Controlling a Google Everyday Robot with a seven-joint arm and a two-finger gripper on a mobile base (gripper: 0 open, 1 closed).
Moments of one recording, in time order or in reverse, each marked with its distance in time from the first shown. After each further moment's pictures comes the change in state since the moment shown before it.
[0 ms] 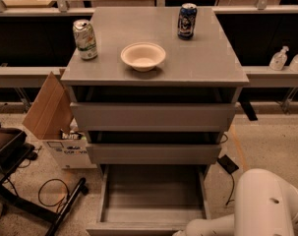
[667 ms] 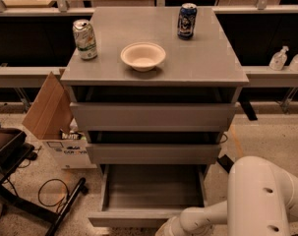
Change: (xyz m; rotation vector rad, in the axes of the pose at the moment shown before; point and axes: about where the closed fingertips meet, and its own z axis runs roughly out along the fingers) arm -0.056 -0.031 -0.019 0.091 -0.023 -0.119
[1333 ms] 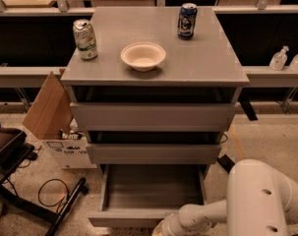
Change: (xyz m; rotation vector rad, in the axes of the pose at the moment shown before) arm -0.008 -0.010 0.011 -0.012 -0.018 -0.009
